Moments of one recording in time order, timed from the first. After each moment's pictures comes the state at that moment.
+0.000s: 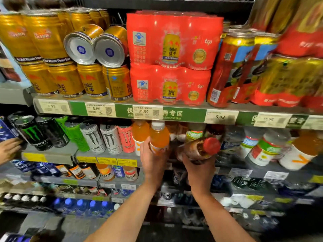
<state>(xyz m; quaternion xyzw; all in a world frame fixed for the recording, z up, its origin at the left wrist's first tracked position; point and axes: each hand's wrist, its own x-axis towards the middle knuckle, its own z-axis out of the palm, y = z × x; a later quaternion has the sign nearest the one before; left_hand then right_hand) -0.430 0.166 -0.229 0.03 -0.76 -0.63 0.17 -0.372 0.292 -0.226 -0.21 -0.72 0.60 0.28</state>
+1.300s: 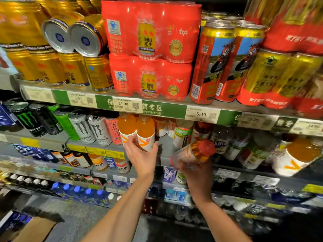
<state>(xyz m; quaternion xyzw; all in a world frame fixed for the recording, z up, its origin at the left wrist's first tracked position) -0.426 0.208 -0.254 0.16 -0.78 -0.52 0.32 -0.354 0.360 -0.240 -0.11 -0.75 0.63 0.19</state>
